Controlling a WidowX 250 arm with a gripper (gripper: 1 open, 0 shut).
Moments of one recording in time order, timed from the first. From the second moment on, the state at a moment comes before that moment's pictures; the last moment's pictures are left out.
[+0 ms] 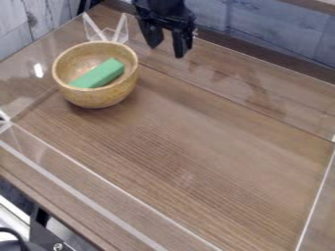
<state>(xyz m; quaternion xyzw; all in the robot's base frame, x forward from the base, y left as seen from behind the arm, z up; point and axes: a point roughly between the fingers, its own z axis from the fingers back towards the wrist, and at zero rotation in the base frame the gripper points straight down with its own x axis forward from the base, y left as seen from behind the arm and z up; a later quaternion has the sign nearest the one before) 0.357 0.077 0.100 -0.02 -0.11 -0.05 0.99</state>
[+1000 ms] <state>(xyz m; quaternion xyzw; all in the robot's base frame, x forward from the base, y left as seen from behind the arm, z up) 0.366 0.078 0.101 0.02 -0.11 0.06 0.99</state>
